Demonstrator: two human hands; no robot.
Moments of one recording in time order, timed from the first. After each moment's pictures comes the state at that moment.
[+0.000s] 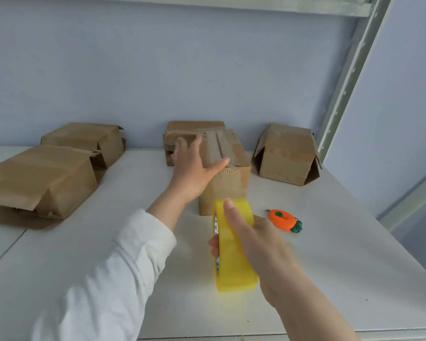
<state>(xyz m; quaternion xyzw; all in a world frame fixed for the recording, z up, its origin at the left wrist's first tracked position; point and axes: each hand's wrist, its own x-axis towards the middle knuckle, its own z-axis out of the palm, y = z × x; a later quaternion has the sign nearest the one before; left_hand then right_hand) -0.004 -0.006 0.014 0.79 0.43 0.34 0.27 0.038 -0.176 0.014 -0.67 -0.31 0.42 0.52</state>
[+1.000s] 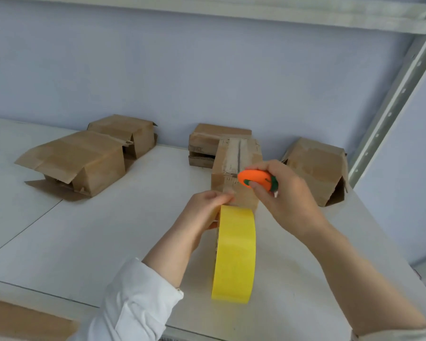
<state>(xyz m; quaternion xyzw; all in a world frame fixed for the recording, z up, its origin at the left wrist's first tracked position) -0.017 -0.079 -0.001 0.54 0.44 0.34 0.63 0.128 -0.127 0.027 -0.58 -0.68 0.06 0.44</state>
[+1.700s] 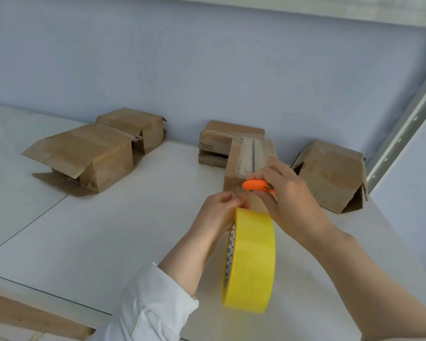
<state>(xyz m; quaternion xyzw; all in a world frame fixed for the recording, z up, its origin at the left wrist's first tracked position) -0.011 -0.072 -0.006 0.57 0.43 0.37 0.60 0.127 -0.097 0.013 -0.55 -0.76 -0.09 0.34</state>
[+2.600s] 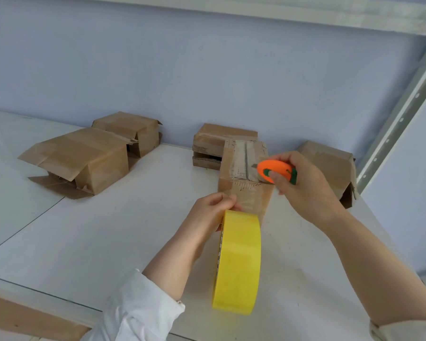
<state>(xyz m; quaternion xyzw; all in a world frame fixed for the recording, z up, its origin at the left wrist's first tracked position) -0.018 -0.082 -0.006 0.57 0.40 0.37 0.62 0.148 -0.113 0.042 -0.63 -0.64 0.10 0.44</state>
